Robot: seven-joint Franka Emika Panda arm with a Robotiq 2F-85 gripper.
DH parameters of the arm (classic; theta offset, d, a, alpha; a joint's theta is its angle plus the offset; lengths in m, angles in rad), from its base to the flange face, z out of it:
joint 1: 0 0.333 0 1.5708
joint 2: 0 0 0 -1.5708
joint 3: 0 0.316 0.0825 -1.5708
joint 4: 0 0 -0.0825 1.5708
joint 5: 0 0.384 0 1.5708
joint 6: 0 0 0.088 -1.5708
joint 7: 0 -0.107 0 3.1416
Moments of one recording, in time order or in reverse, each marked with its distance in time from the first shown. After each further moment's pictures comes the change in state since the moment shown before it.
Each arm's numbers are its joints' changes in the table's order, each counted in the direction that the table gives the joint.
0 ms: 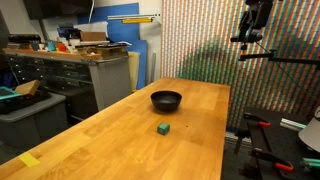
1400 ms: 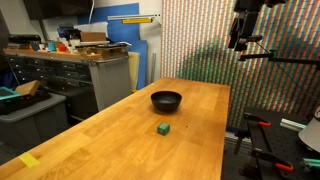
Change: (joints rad) arm 0.035 -0.145 0.078 -0.008 0.037 0.127 -0.102
